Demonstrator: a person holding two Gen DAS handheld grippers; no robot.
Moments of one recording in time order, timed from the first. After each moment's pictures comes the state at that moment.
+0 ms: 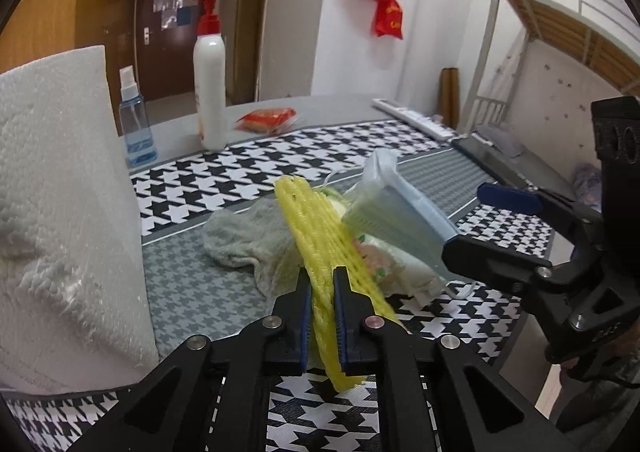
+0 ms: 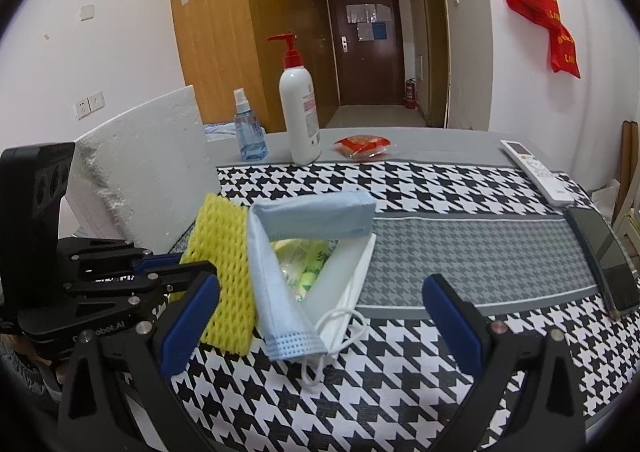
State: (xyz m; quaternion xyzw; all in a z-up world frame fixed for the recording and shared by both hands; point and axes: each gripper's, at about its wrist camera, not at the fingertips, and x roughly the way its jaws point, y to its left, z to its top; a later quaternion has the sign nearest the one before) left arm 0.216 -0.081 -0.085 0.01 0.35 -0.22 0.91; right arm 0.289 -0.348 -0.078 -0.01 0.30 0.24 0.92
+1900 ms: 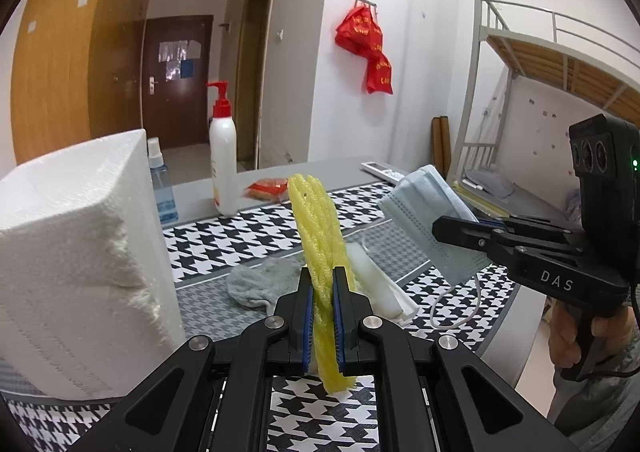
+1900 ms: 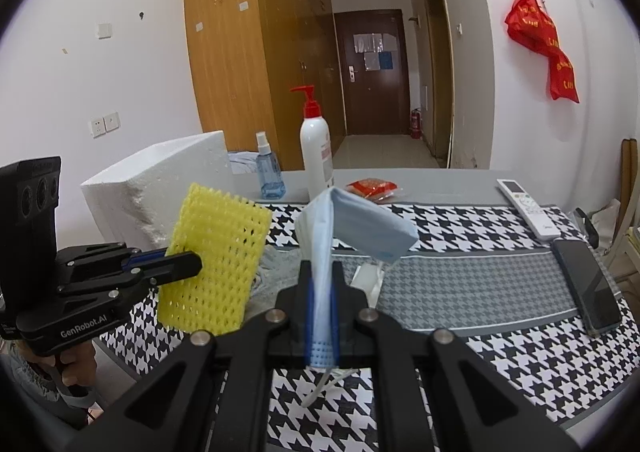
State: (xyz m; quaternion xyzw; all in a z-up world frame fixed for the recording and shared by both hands) left arm 0.170 -0.064 -0.044 0.00 0.25 -0.21 0.94; right arm 0.255 -0.352 -0.040 -0.01 0.25 0.25 0.94
